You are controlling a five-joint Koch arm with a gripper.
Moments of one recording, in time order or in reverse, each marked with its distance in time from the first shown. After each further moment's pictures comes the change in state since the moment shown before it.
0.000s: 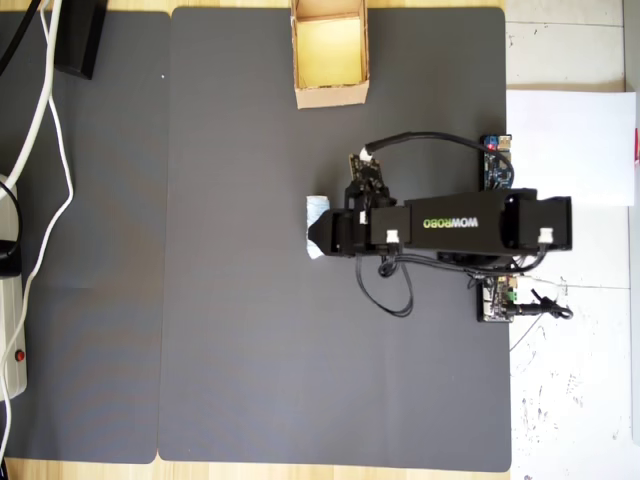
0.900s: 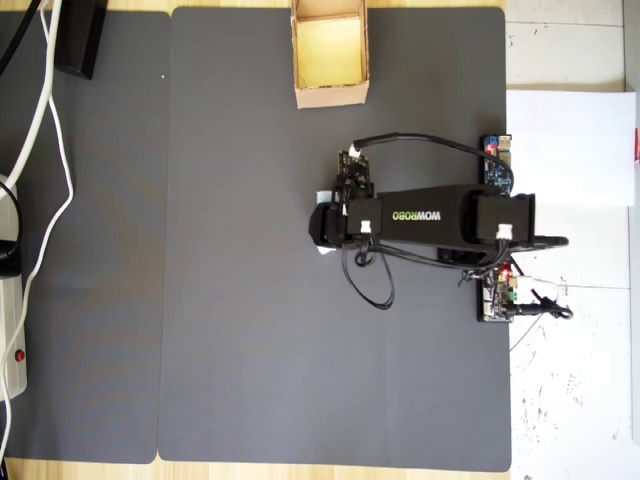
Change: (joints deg) arm 4.1 -12.5 -4.9 -0.4 0.0
